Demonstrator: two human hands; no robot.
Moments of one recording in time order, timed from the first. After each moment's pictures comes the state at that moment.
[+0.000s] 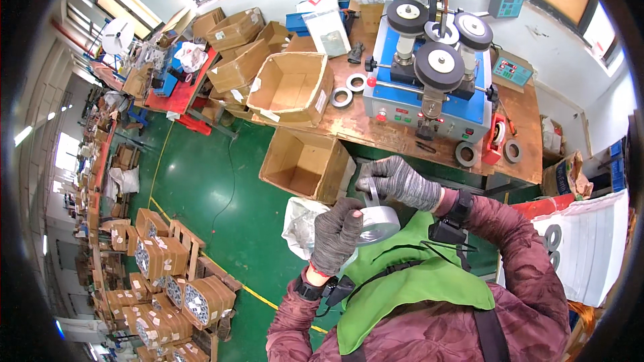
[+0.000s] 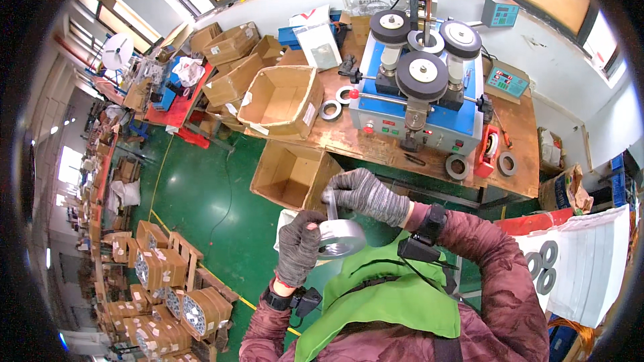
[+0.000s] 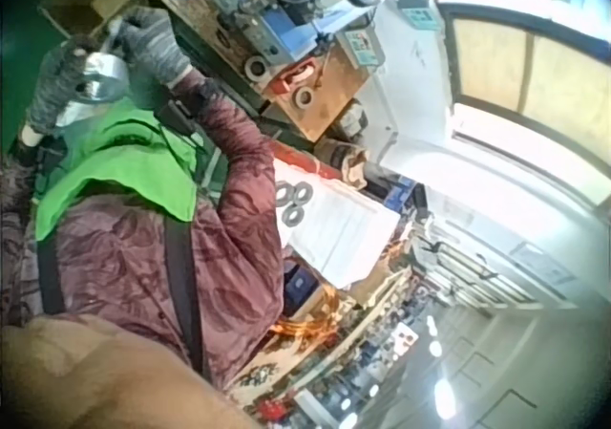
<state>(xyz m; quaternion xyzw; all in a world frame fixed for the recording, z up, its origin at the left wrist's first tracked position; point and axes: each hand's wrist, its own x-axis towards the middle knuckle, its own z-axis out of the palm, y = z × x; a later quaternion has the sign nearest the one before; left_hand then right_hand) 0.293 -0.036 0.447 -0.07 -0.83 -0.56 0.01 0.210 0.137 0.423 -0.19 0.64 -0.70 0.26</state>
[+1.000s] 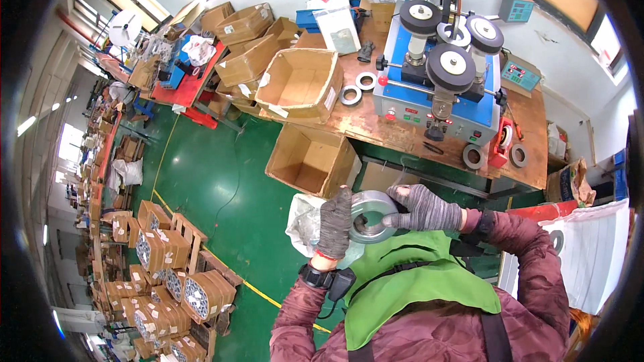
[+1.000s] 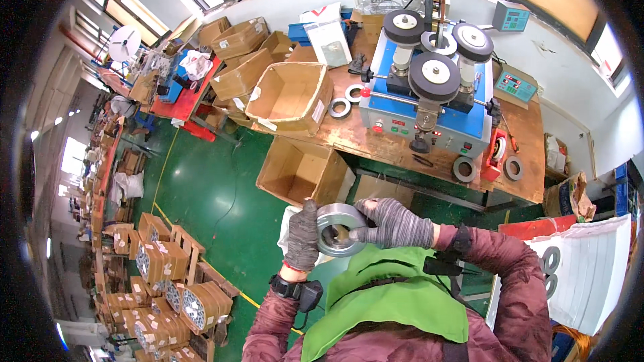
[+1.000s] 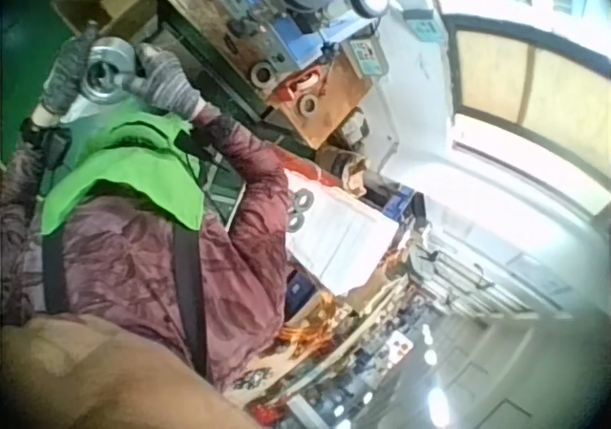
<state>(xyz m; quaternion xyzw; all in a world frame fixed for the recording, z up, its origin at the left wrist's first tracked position) 0.277 -0.053 0.409 0.06 -0.82 -0.57 -0.04 0.244 0.156 0.421 -0.32 0.78 -0.49 0.20</state>
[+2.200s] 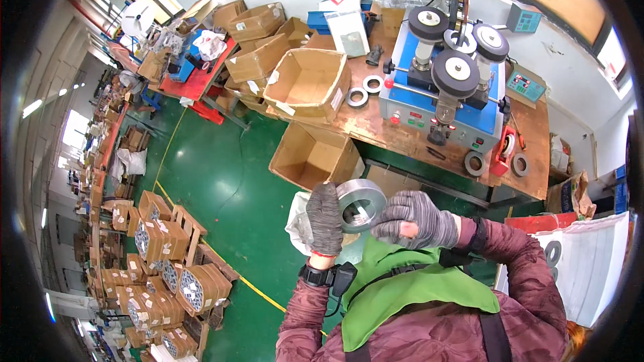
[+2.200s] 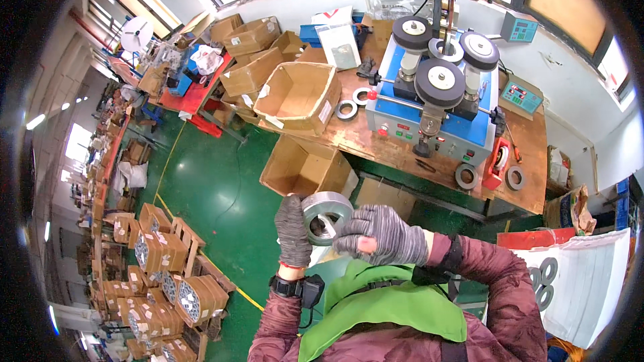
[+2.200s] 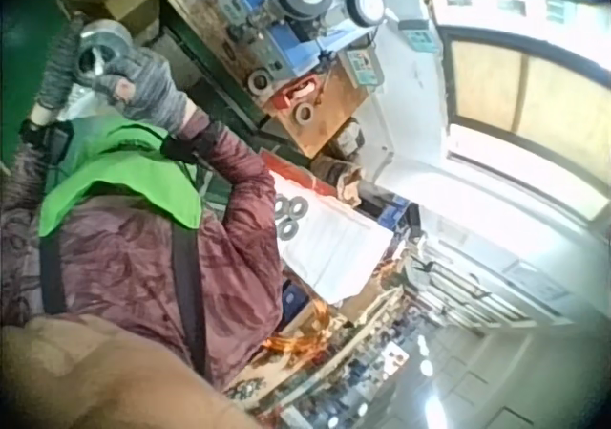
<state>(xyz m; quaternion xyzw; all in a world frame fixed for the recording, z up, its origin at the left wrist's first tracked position) 0.286 -0.046 0.419 0.09 -0.78 -0.61 0.15 0.256 0.145 0.431 -0.57 0.70 -0.40 -0.16</state>
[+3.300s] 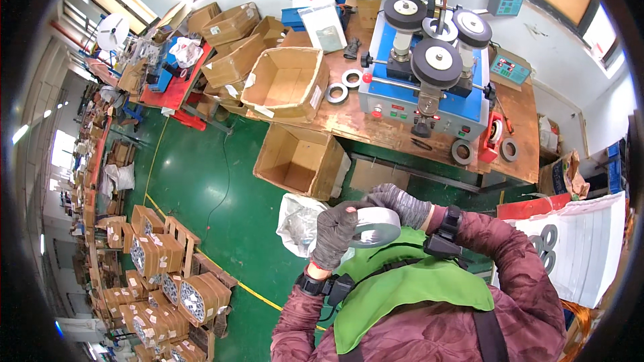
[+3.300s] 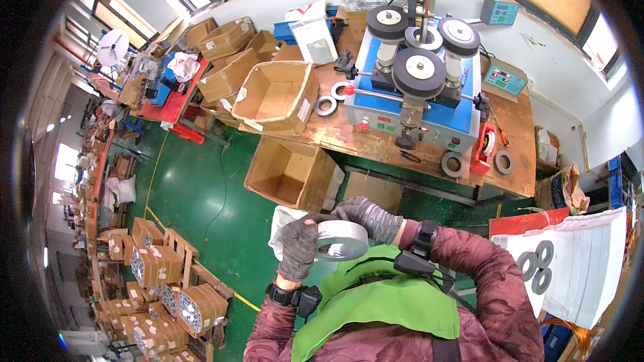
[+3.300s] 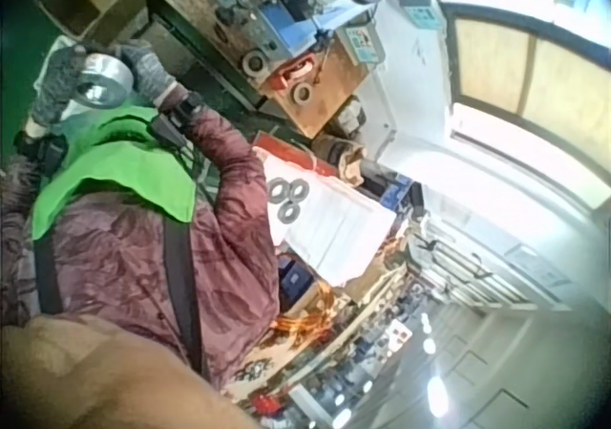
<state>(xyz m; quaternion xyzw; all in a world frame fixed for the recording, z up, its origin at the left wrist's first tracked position) 0.294 -0.034 0.420 -0.03 -0.74 -0.67 -0.05 0.231 0.130 0.327 -0.40 0.70 -0.59 -0.02</state>
